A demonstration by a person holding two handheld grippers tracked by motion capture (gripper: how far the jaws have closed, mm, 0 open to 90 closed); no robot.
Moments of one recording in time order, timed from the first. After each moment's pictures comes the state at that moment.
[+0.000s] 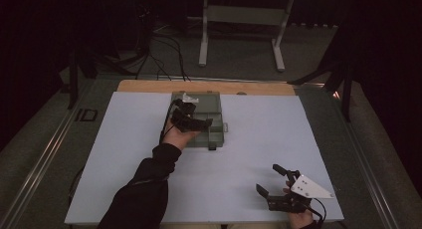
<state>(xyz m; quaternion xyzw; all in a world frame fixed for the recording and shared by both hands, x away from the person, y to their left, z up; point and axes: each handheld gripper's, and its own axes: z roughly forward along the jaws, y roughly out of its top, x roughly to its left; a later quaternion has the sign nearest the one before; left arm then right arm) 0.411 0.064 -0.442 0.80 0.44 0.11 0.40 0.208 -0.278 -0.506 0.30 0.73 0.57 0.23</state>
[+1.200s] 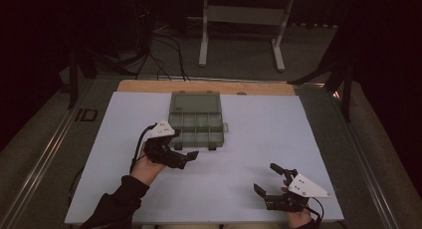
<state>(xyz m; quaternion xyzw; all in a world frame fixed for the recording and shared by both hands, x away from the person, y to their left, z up) 0.304 0.128 -0.425 0.81 0.31 0.09 0.49 0.210 -0.272 -0.504 0.30 0.73 0.57 0.23</state>
